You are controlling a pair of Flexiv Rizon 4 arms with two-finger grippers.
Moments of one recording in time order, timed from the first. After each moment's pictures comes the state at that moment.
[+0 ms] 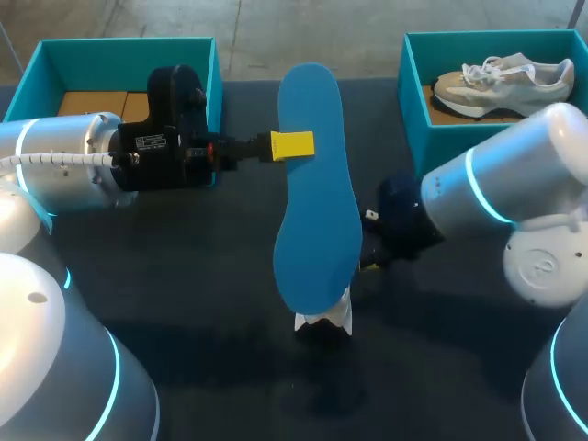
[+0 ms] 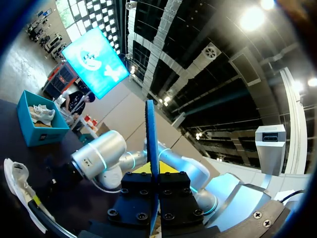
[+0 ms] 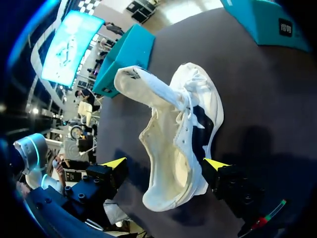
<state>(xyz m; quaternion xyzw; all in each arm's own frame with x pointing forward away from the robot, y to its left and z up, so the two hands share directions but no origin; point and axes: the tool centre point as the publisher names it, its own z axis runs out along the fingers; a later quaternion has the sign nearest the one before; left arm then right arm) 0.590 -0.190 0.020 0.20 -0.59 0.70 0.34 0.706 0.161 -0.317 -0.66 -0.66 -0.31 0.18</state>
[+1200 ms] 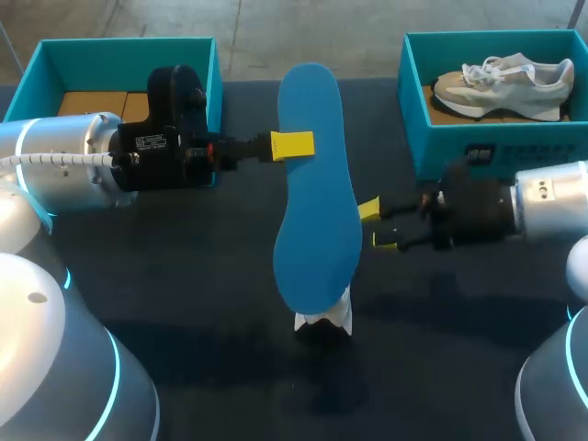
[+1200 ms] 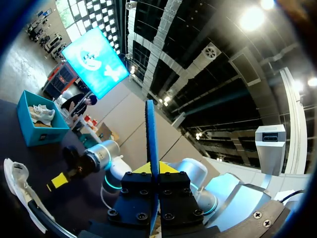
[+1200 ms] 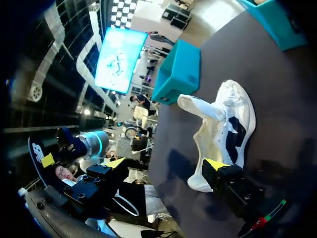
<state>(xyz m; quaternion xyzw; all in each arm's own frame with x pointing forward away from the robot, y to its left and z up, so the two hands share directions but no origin) 0.590 -0.190 0.020 0.20 -0.59 0.70 0.34 0.694 0.129 -0.227 -0.55 -0.60 -0.49 0.32</state>
